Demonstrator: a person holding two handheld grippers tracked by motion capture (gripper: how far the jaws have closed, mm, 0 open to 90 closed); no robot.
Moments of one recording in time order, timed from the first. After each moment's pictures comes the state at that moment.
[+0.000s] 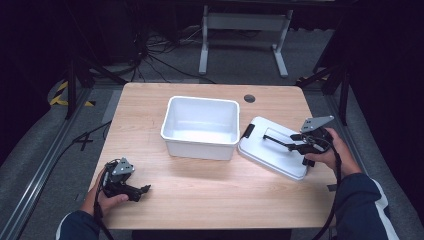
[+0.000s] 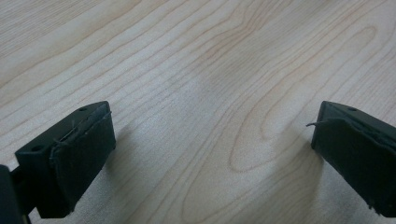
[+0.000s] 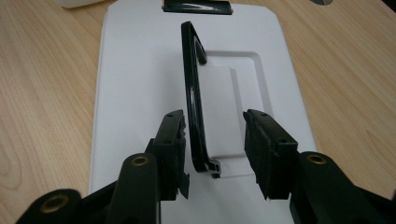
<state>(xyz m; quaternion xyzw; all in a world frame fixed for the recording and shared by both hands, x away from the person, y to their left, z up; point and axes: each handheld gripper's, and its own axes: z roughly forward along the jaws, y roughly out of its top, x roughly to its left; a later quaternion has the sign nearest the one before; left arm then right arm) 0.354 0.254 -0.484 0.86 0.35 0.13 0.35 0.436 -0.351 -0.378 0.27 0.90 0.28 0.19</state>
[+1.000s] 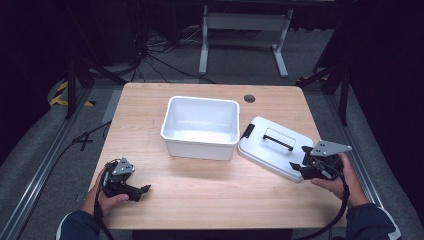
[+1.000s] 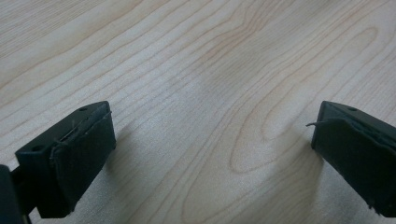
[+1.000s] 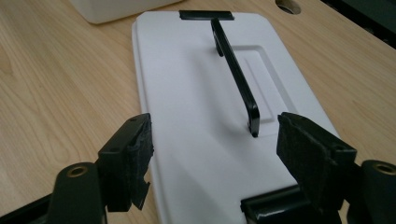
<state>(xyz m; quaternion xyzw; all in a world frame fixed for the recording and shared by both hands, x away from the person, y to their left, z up) 0.354 0.253 -0.484 0.86 0.35 0.13 0.35 0.357 -0.354 -0.391 0.31 0.85 0.33 0.26</state>
